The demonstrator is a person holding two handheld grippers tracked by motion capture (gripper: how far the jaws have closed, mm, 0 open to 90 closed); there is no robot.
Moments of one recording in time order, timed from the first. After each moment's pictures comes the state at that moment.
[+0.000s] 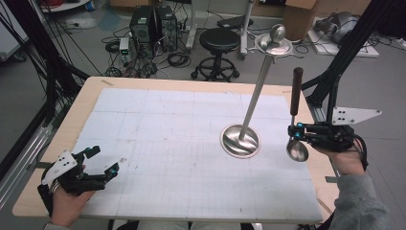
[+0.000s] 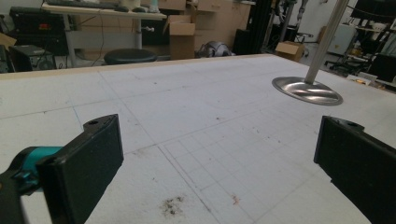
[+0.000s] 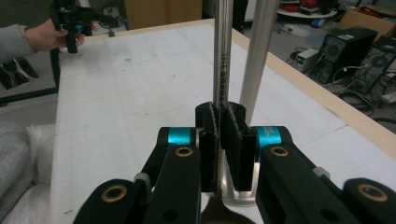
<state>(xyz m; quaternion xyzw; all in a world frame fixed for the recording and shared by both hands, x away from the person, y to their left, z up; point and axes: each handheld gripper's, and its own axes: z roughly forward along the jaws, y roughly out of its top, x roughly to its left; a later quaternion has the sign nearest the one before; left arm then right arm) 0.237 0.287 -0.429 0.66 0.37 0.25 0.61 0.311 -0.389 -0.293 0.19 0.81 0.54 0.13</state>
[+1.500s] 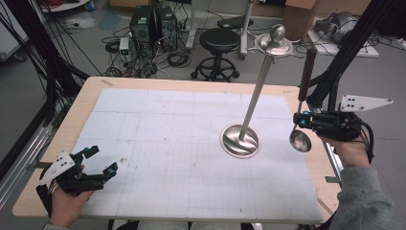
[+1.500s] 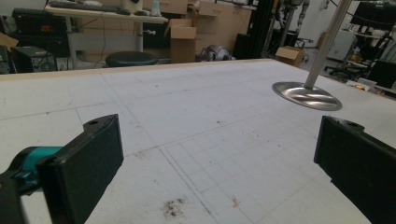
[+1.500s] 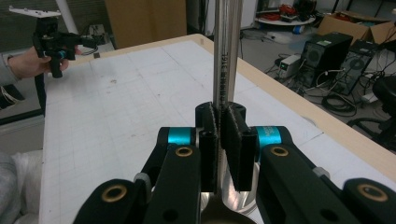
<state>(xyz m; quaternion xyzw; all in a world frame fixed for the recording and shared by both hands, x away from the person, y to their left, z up) 0.236 0.290 -0.428 0.65 0.37 0.25 0.61 0.321 -0.394 -0.270 0.22 0.79 0.55 0.14</state>
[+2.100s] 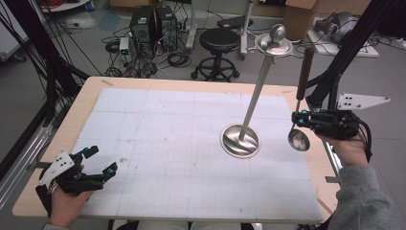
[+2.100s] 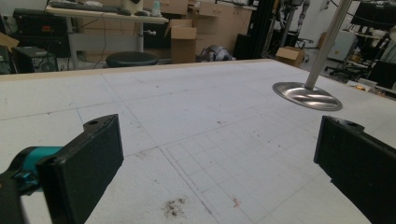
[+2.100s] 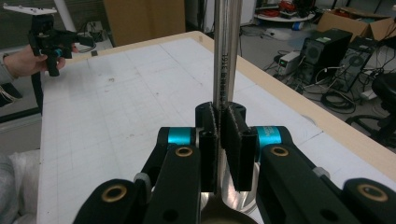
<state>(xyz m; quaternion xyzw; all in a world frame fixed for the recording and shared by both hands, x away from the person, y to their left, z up) 0.235 0.291 -0.428 0.65 0.37 0.25 0.61 0.324 -0.390 -0.269 0.23 0.79 0.55 0.14</state>
